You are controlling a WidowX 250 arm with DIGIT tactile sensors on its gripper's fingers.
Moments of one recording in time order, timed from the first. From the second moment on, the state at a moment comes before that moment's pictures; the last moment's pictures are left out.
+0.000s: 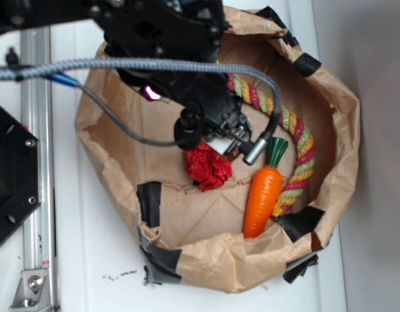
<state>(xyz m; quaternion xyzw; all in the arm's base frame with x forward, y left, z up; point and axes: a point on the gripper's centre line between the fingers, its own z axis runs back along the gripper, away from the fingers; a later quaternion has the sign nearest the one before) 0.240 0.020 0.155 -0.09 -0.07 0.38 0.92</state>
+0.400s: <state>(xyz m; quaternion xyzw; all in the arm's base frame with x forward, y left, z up) 0.256 0.031 0.110 -0.07 -0.07 0.48 0.87</state>
